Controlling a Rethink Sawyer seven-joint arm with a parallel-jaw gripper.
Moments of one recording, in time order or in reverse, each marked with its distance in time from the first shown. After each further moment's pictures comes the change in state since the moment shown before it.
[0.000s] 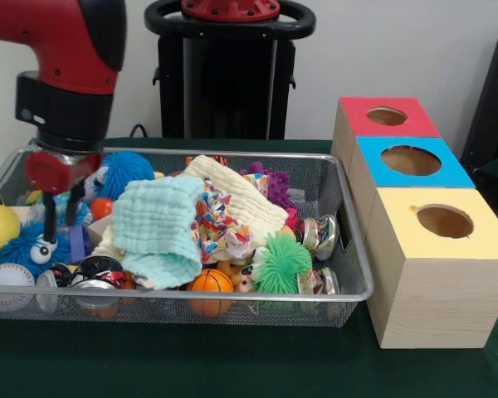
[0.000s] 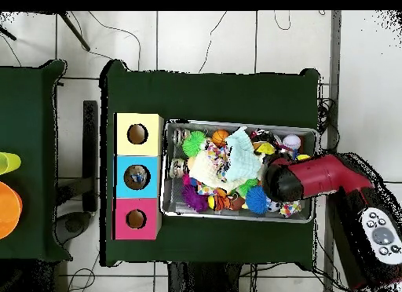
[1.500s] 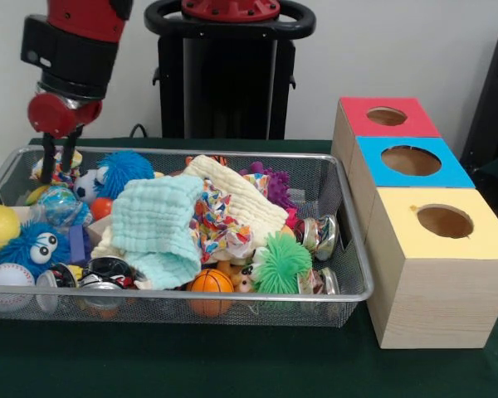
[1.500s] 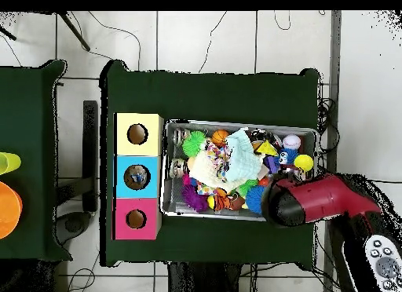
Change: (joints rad) arm 0.029 -0.159 -0.100 0.156 0.014 -0.031 0.000
